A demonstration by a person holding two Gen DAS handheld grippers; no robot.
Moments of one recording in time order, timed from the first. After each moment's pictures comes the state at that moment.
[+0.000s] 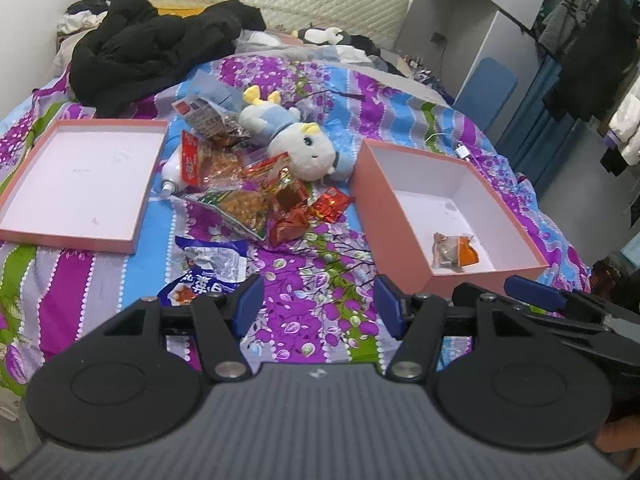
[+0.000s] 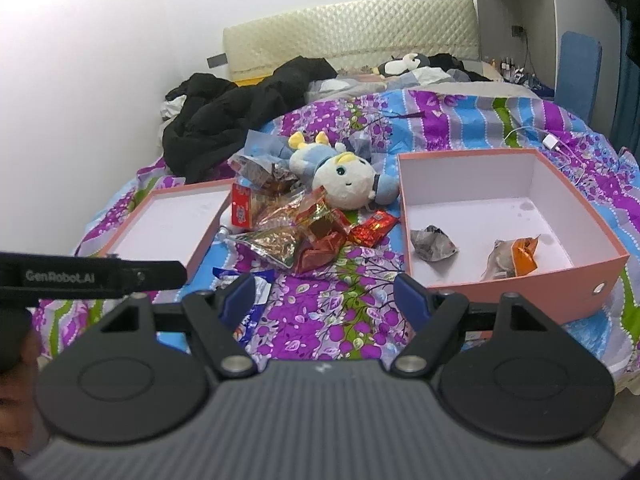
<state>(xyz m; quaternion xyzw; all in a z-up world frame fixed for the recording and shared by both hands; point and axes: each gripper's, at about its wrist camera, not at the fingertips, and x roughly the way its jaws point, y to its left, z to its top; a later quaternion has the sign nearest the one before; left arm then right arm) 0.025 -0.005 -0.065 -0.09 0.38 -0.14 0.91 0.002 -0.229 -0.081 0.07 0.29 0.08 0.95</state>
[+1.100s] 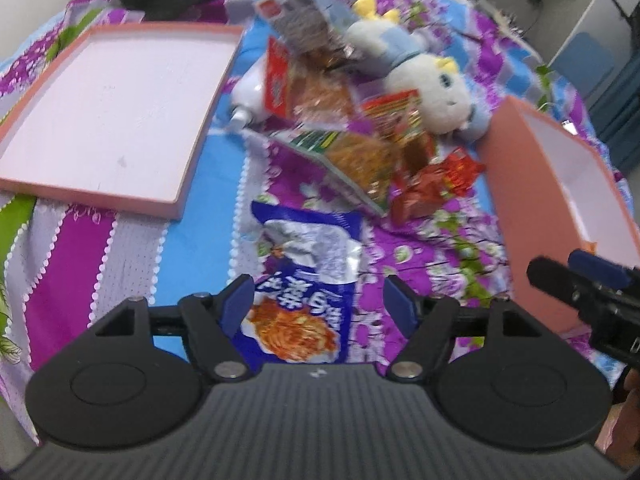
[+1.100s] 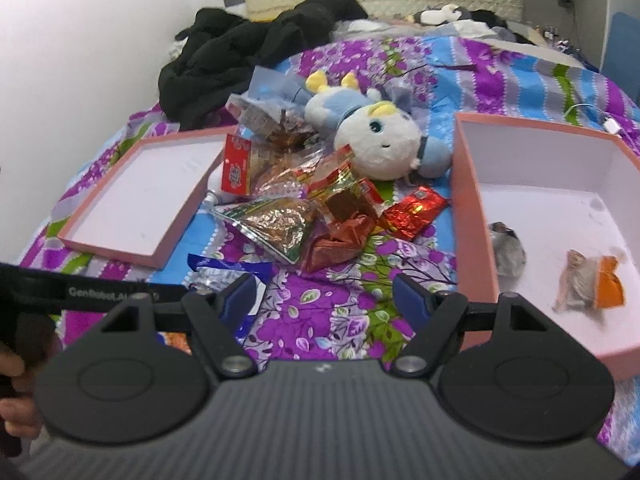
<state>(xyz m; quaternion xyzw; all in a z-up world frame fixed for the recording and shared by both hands) 0.180 0.053 -0.201 -0.11 0.49 -0.04 0.86 0.151 -0.183 -0.150 0.03 0.37 0.12 0.92</state>
